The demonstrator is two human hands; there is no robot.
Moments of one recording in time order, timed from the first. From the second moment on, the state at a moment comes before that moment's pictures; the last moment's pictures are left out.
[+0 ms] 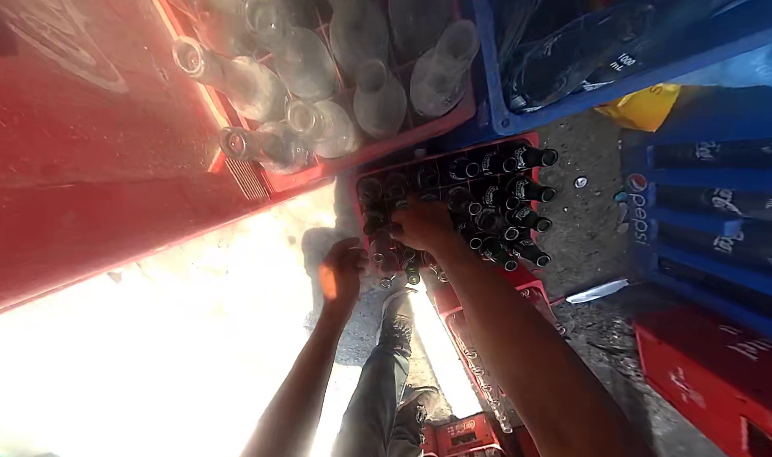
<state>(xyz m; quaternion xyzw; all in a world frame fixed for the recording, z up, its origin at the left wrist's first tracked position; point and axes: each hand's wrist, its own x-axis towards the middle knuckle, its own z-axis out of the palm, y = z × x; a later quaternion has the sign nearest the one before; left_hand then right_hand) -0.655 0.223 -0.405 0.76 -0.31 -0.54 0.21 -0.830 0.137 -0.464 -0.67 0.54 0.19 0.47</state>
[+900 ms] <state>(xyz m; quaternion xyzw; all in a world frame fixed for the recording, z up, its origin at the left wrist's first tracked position) -0.773 0.136 -0.500 0.65 -0.60 -0.40 -0.23 -0.876 0.481 -0.248 -0.23 0.74 -0.14 0.62</state>
